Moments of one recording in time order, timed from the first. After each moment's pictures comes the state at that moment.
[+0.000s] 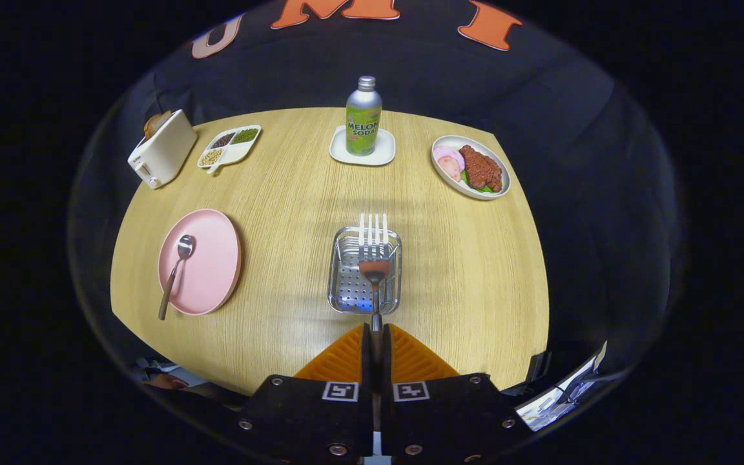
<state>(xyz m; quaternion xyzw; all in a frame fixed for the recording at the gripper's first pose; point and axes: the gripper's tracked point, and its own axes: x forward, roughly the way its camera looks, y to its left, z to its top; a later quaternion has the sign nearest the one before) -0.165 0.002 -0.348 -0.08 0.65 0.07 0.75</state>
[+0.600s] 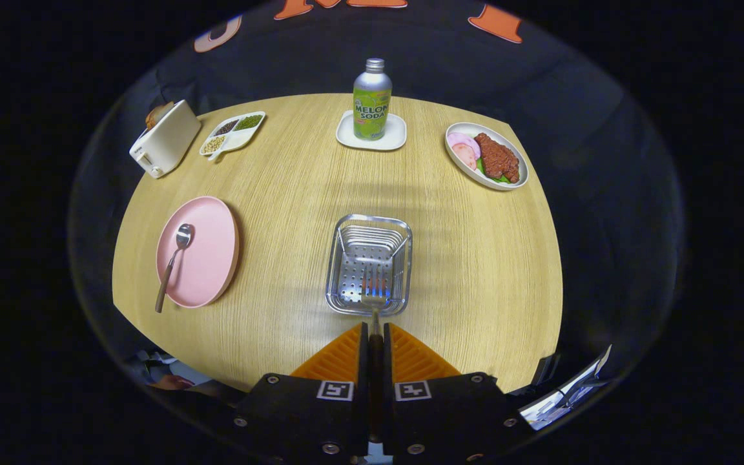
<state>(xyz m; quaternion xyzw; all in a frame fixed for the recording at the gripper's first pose) -0.161 0.000 -0.367 -0.08 0.66 0.08 0.74</state>
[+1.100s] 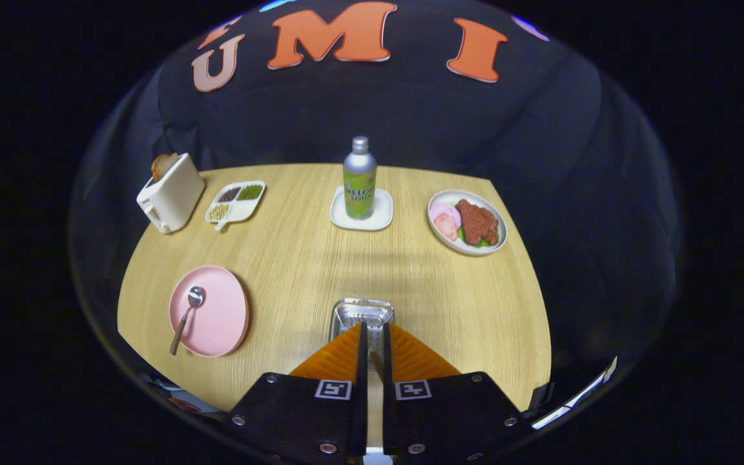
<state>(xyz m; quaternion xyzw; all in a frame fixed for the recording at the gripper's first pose) -0.079 0.003 -0.309 -0.05 0.51 0.06 0.86</state>
